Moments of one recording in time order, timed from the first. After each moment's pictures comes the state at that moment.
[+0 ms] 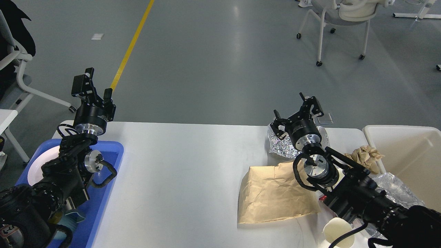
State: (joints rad) left arm -0.85 0.13 -0.51 -0.15 0.07 -0.19 -0.75; right arm 0.68 -0.11 0.65 0.69 0.21 0.08 0.44
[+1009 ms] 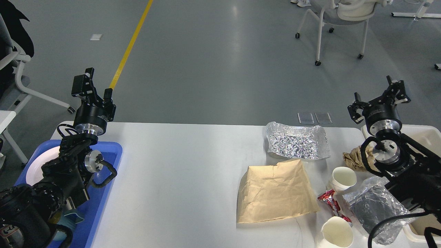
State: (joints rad) left arm -0.85 0.13 -0.51 -0.15 0.07 -0.19 -0.75; right arm 0.70 -0.38 0.73 0.49 0.22 0.11 0.45
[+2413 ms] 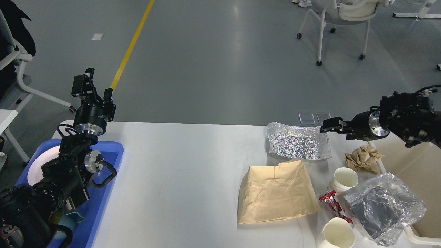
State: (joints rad) left arm -0.85 0.13 -0.51 -0.15 0.07 -0.19 -0.75; right arm 1.34 -0.32 -1.15 0.44 -0.34 0.61 0.40
